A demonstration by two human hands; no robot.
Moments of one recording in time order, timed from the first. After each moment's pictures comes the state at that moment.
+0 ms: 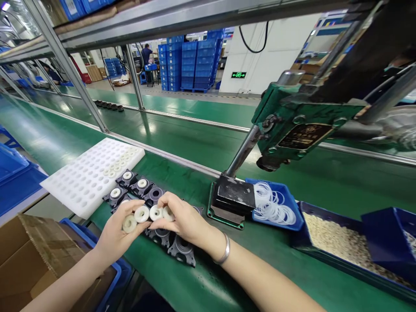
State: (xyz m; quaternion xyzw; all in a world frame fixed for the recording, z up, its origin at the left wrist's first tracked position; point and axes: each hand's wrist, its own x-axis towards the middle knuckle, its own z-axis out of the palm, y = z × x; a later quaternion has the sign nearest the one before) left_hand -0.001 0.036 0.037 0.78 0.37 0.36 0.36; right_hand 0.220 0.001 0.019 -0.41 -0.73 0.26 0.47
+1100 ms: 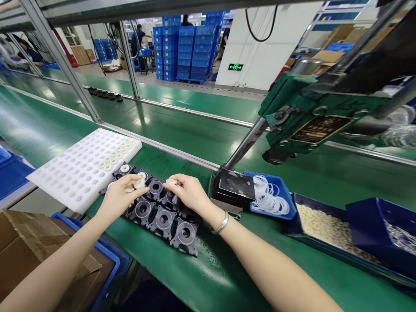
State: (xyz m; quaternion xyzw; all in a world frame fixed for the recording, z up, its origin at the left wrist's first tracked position) left_hand 0.008 0.104 0.034 0.70 0.45 0.35 0.43; right_hand 0.239 0.041 0.008 -0.61 -0.59 0.31 0.42
